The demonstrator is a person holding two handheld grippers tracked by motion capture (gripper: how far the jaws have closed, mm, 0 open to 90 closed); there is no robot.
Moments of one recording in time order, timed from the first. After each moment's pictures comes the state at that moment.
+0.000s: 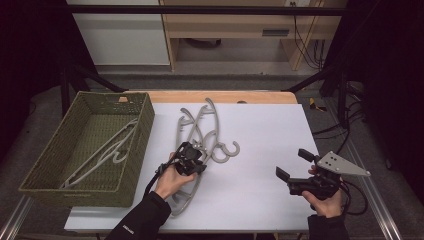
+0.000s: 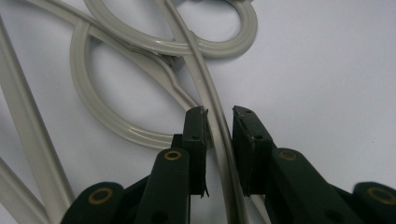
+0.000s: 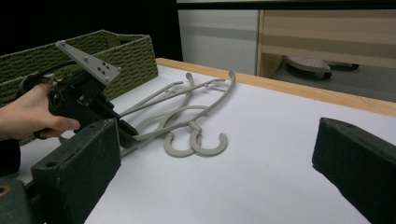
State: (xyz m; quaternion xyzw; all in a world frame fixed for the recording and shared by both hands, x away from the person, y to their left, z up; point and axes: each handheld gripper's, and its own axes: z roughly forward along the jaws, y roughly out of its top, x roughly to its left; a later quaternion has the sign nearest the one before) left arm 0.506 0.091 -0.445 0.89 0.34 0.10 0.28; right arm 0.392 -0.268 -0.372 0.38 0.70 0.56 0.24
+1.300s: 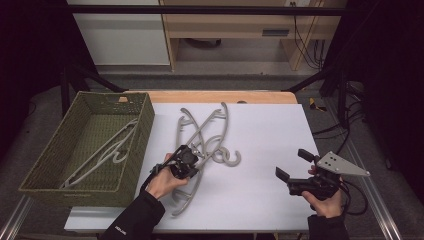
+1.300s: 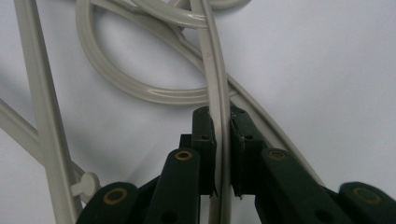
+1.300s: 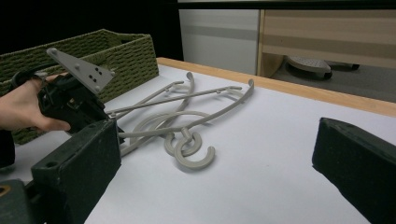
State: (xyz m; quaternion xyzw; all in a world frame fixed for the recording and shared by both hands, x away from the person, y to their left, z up) left arm 0.498 0.102 -0.440 0.93 0.29 0.12 0.21; right arm 0.392 -0.267 -0.371 0.38 0.70 0.56 0.24
